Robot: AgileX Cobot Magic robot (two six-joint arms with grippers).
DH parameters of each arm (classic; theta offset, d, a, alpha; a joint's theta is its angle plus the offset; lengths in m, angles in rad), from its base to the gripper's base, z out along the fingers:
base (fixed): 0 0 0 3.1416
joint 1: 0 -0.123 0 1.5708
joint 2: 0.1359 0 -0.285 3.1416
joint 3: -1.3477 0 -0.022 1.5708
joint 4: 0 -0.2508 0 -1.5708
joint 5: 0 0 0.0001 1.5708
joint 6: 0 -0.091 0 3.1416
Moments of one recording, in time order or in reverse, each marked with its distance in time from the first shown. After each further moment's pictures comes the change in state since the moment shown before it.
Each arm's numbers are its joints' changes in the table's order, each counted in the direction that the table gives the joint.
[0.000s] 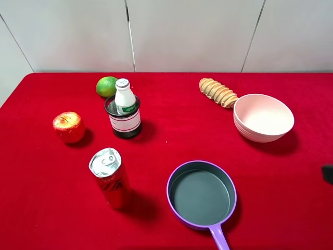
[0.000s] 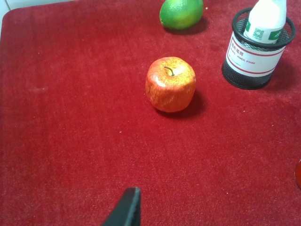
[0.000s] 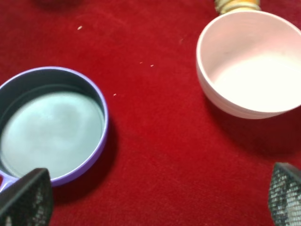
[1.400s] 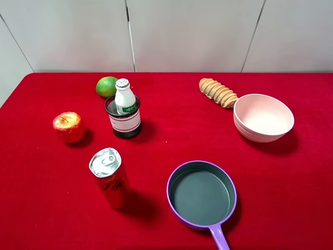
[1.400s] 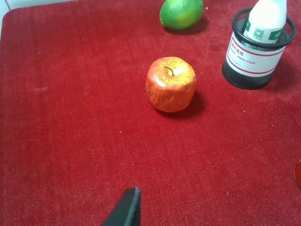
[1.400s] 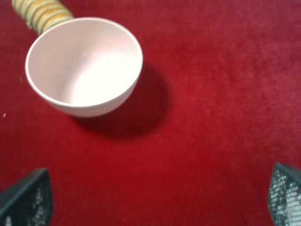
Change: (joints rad) left arm 0.000 0.000 0.000 0.000 0.000 0.000; right arm 0.595 -0.116 0.000 -0.026 0.000 0.005
